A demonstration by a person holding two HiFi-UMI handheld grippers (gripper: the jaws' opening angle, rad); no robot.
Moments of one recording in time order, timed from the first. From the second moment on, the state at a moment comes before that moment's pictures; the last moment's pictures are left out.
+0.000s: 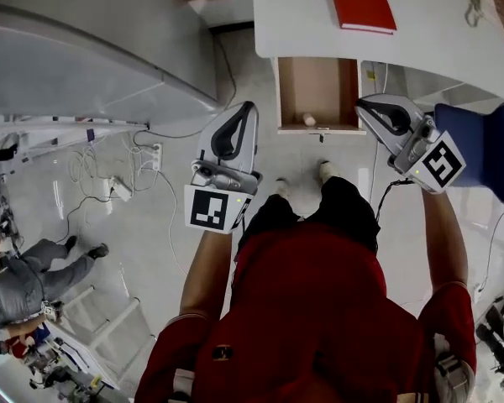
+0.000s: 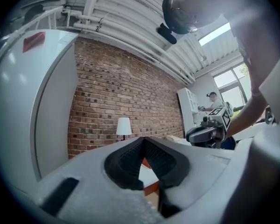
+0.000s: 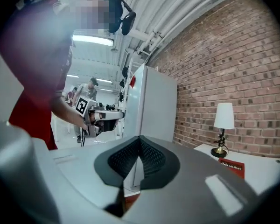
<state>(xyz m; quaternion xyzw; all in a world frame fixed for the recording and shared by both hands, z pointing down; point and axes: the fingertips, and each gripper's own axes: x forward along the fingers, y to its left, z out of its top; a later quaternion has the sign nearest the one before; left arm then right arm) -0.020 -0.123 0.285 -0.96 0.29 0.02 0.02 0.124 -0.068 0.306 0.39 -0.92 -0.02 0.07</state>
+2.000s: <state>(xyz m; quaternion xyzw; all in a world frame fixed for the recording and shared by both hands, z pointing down) -0.043 -0.185 0.462 -0.86 0.51 -0.07 -0.04 0.088 -0.109 0.714 -0.23 -0.89 -0.10 0.39</state>
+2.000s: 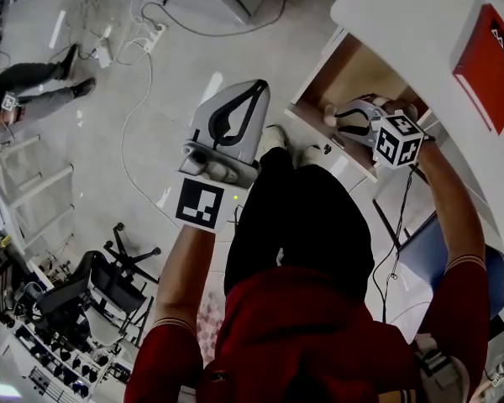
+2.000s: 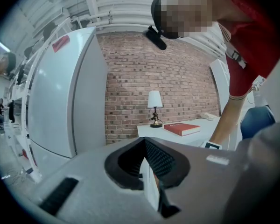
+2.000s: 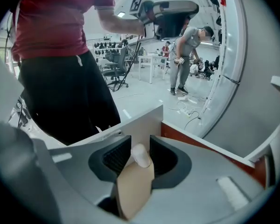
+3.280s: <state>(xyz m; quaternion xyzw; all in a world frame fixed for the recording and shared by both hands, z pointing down) -0.070 -0.198 0.494 -0.84 0.53 -0.10 -0.06 0.083 -0.107 0.795 -0.29 -0.85 -0.14 0.43</state>
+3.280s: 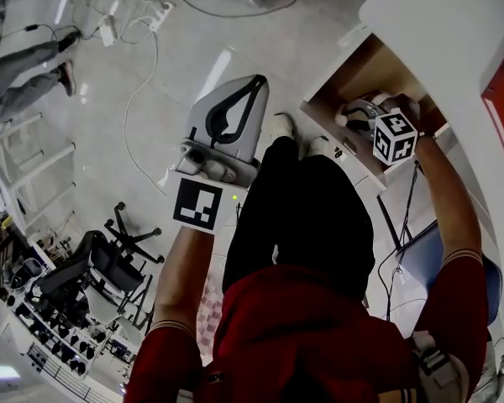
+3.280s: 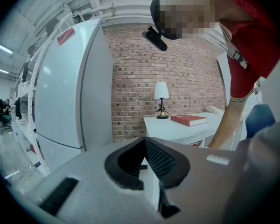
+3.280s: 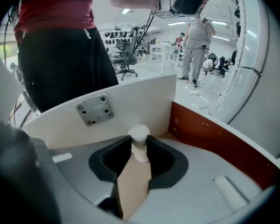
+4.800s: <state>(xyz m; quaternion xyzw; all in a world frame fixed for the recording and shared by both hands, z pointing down) 0.024 -0.151 0.362 -0.91 0.42 -0.06 -0.01 0.095 -0.118 0.409 0.22 -0.97 0.08 0.08</state>
